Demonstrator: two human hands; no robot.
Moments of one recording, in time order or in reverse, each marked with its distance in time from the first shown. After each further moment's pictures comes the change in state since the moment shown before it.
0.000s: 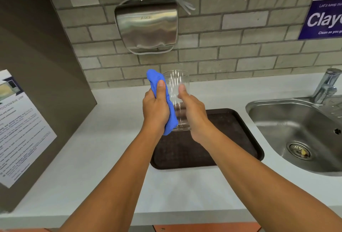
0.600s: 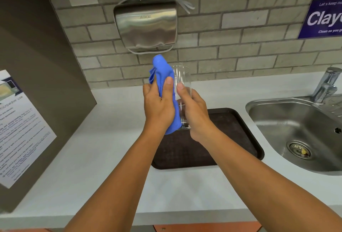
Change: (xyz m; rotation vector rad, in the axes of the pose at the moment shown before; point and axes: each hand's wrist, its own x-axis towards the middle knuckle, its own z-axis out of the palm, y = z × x) left_hand -0.008 0.008 0.003 0.146 -0.004 0.326; right_hand -0.002 -0.002 0.001 0.143 -0.007 -0.095
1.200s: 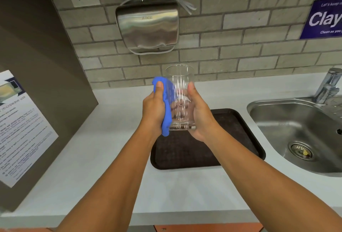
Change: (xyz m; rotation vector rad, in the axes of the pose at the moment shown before) left_hand 0.008 -0.005 -0.009 -0.286 -0.100 -0.524; right_hand 0.003 0.000 -0.011 0.237 -0.224 0.163
